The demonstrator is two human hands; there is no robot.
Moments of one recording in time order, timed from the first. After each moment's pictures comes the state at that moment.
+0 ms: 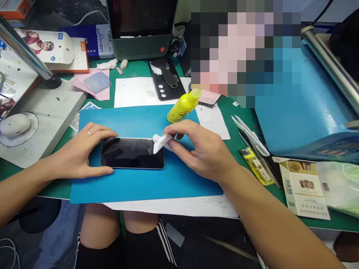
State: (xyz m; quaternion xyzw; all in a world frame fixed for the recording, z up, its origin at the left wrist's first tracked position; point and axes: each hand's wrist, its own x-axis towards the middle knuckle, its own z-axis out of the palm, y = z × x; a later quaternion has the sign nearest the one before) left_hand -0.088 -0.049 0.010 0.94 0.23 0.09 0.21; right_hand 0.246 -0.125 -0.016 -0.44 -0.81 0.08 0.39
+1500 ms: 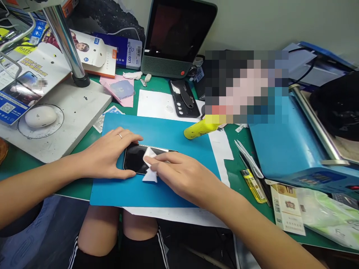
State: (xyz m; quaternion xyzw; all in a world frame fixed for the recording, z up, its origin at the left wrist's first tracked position) left_hand -0.083 -0.052 -0.002 0.92 0.26 0.12 0.27; right_hand 0.176 -0.132 0.009 -0.33 -0.92 -0.01 0.18
